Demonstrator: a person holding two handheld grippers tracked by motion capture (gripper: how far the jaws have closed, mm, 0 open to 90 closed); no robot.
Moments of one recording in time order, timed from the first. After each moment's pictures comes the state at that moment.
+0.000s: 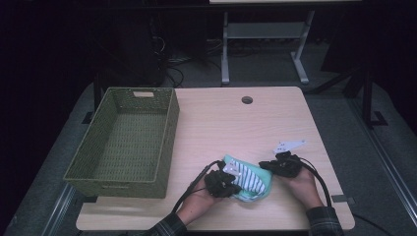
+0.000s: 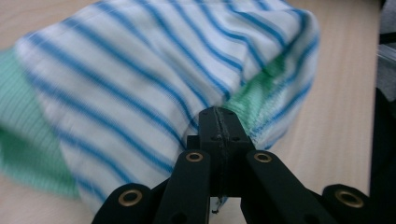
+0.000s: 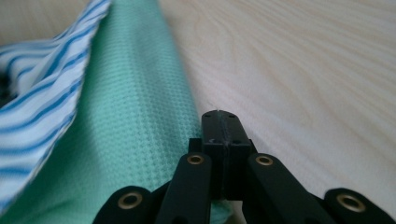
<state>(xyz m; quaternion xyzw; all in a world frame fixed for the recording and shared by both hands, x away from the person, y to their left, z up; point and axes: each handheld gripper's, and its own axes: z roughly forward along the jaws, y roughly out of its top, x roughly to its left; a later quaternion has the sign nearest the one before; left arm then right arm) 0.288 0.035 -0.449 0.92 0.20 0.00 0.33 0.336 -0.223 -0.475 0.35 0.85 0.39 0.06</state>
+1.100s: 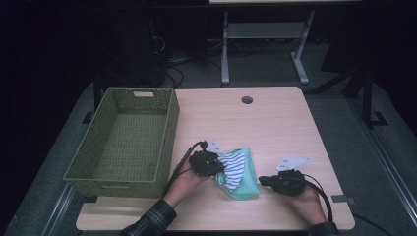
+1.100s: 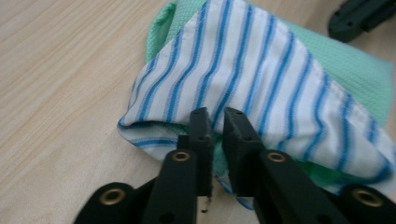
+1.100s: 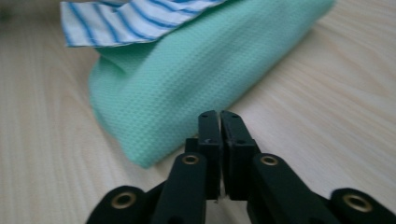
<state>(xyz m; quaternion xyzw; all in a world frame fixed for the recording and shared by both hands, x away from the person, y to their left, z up) 0.336 0.075 -0.436 0.91 0.24 0.05 0.33 0.283 -0.219 -0.472 0.32 0.85 0.41 0.06</state>
